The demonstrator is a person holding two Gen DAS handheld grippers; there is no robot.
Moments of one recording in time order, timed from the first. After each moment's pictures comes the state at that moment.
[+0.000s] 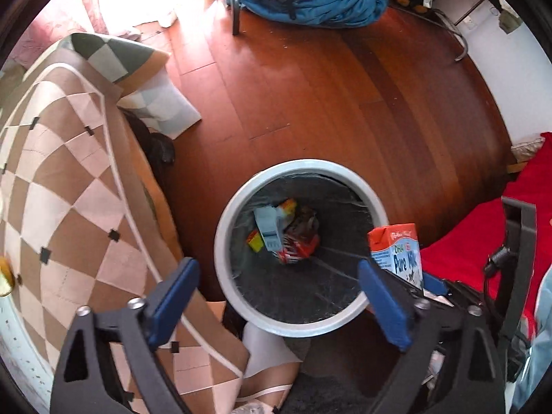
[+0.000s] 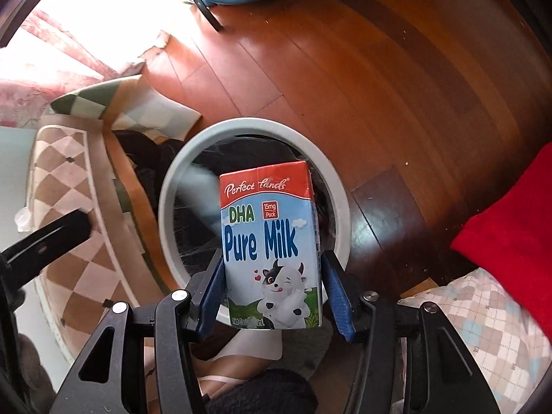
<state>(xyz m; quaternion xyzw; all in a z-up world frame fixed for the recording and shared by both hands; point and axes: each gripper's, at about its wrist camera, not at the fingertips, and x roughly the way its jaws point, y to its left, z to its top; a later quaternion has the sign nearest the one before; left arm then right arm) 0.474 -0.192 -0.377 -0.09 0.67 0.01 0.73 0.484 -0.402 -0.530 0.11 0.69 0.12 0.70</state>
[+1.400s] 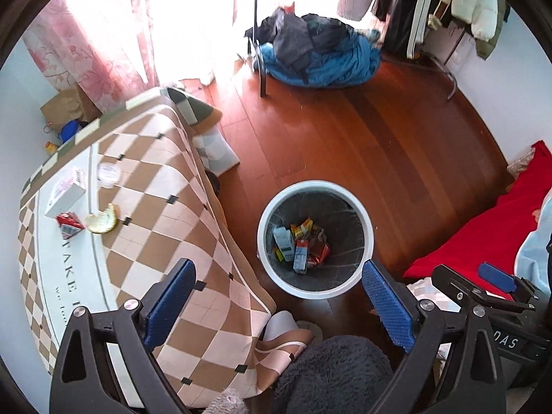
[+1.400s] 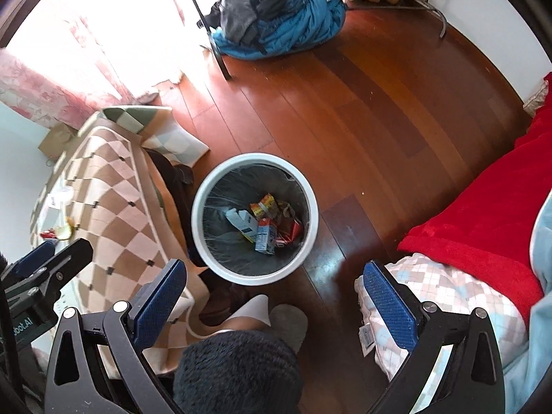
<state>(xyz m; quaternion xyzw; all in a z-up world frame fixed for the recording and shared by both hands) 0.366 -0.183 -0.222 -0.06 0.57 0.06 0.82 0.388 -0.416 -0.335 0.07 0.60 0.09 0.79</state>
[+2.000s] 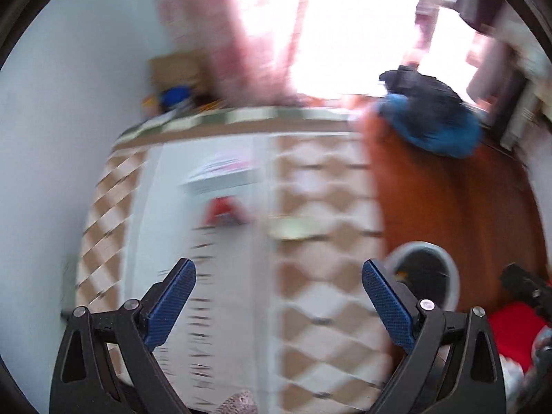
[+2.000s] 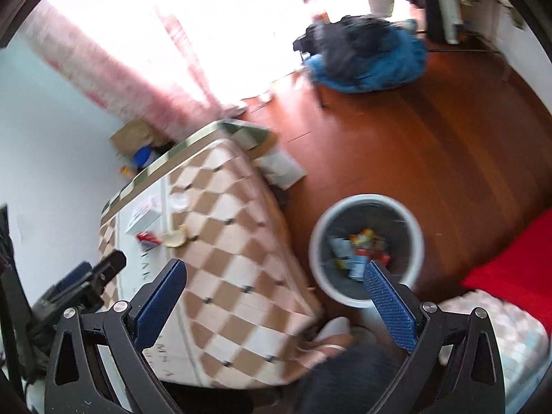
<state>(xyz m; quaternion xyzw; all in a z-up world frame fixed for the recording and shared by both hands) 0.285 0.047 -0.207 -0.14 0.52 0.27 0.80 0.388 -0.234 -0.254 0.07 0.57 0.24 0.78</state>
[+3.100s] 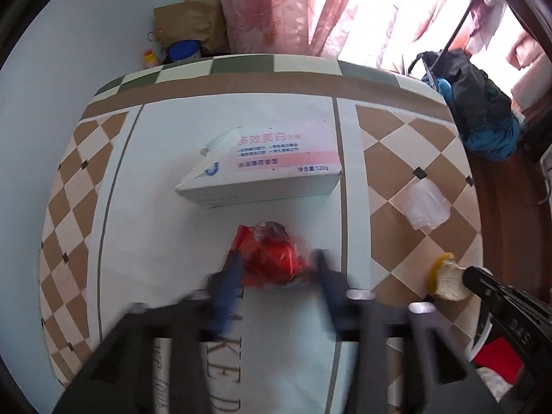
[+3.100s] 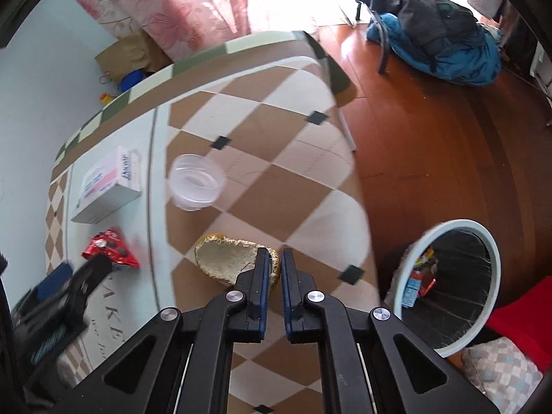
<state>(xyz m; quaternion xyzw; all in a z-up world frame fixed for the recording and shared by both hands) 0.345 0.153 -0.339 -0.18 0.56 0.25 0.77 0.444 -0.021 -0.397 -0.05 0.62 0.23 0.75</state>
